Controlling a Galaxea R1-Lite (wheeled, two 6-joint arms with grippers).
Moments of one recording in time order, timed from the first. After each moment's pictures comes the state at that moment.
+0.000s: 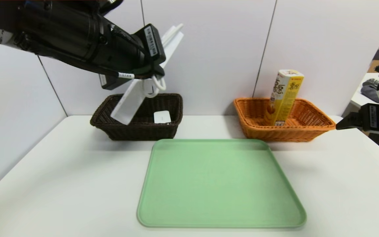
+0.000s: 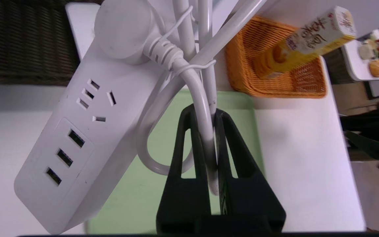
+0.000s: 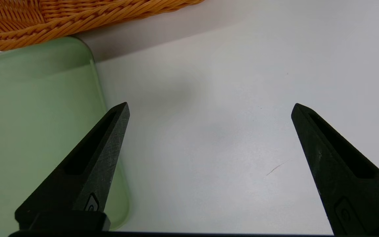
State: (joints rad) left arm -0.68 1.72 -1.97 0.70 0.22 -0.64; right arm 0.03 1.49 -1.35 0.69 -0.19 0.22
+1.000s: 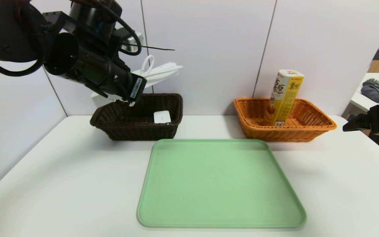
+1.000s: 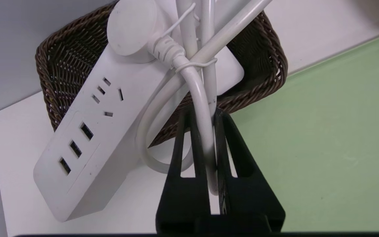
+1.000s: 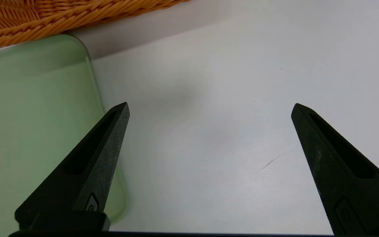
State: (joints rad) left arm -0.47 1.82 -1.83 0.59 0.18 0.09; right arm 0.00 1.45 -1.31 0.69 -0.18 0.21
